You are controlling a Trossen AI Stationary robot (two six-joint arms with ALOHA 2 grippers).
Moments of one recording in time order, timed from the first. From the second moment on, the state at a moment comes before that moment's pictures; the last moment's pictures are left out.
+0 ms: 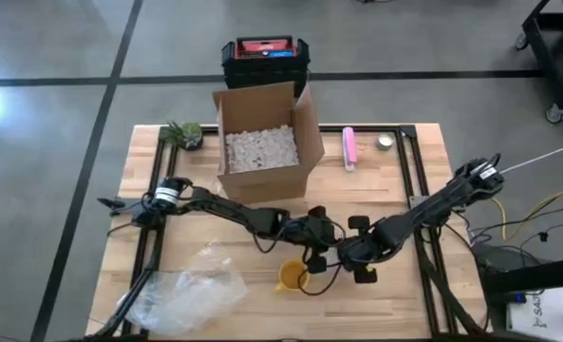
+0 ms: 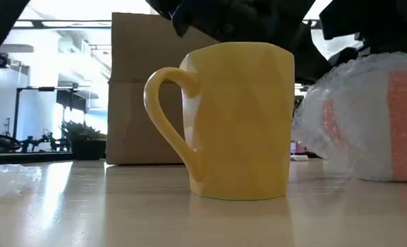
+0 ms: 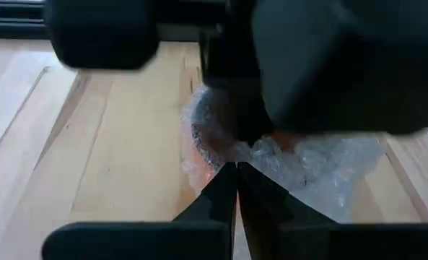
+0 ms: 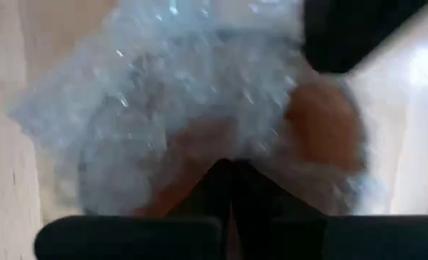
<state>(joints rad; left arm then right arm) -0.19 2.13 1.58 0.03 -0.09 -0.13 0.49 1.66 1.03 -0.86 0.06 0.43</state>
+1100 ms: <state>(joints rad) -0.19 2.13 1.58 0.04 -0.09 -0.13 0.48 1.29 1.02 -0.82 0.07 0.51</state>
